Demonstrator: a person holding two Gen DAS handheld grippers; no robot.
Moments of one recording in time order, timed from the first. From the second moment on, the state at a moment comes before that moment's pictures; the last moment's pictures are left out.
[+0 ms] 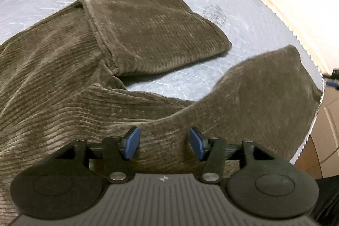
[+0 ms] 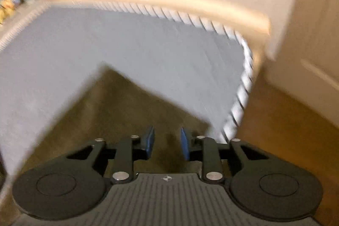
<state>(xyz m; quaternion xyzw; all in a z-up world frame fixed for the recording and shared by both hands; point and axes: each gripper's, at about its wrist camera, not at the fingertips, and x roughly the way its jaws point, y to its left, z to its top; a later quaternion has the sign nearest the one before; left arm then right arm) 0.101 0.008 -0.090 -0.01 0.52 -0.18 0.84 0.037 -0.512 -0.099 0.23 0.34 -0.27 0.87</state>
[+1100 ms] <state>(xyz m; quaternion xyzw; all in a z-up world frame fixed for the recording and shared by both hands) 0.138 -0.002 -0.110 0.15 0.45 -0.23 0.85 0.205 -0.403 -0.144 0.09 0.39 -0.22 0.89</state>
